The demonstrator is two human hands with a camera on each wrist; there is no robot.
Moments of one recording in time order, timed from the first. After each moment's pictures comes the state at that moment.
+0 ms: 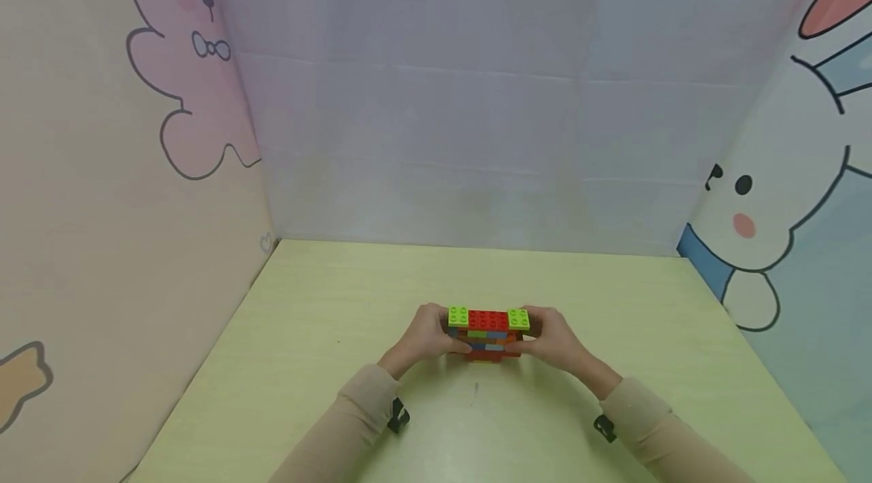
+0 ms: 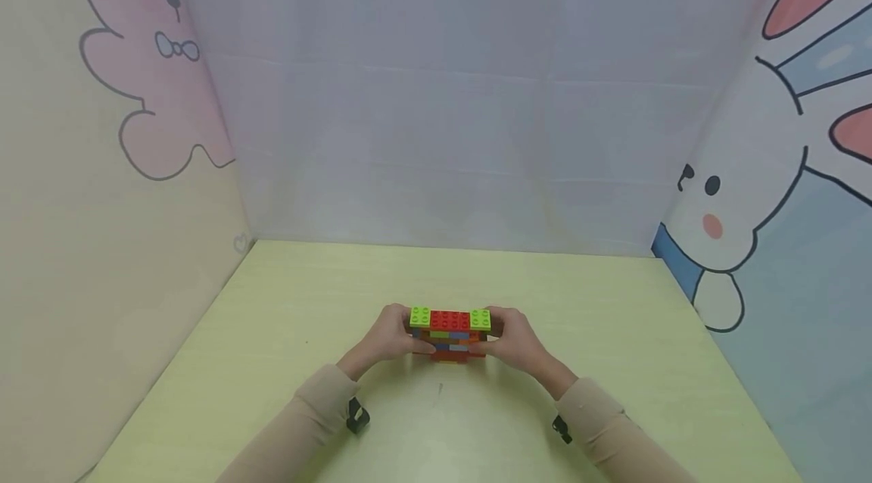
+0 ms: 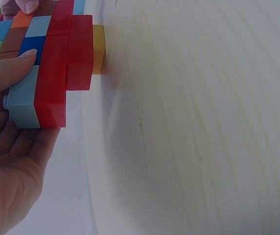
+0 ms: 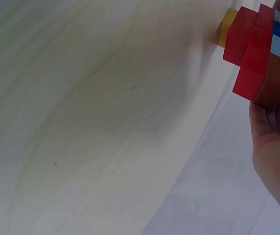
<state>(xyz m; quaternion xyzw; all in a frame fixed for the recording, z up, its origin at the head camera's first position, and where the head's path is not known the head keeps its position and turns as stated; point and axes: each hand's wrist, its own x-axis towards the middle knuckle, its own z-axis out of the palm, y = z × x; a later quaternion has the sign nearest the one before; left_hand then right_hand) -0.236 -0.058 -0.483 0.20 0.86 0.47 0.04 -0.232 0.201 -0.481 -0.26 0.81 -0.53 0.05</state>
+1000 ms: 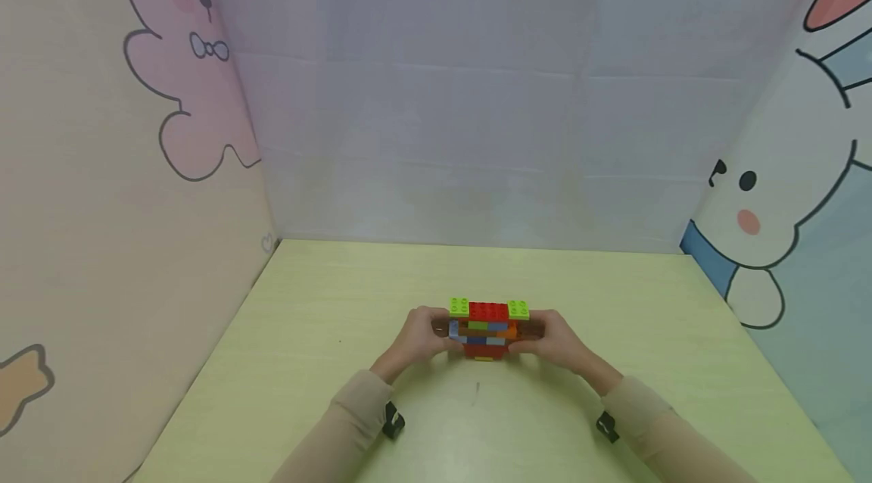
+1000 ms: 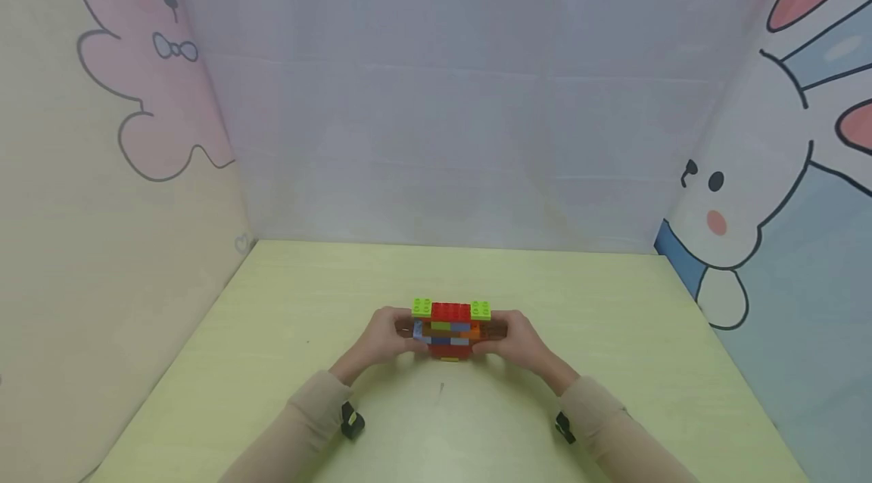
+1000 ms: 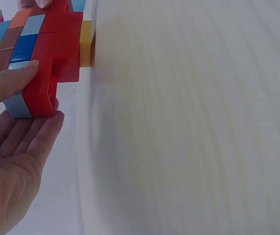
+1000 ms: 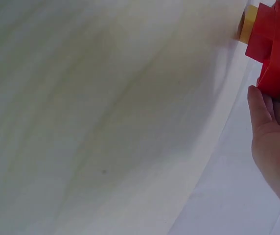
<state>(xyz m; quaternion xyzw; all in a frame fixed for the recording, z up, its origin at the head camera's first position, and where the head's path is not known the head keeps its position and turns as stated) -0.237 -0.071 -0.497 0.19 0.84 0.50 0.04 -0.242 0.210 -0.501 -0.25 0.80 -0.54 0.09</state>
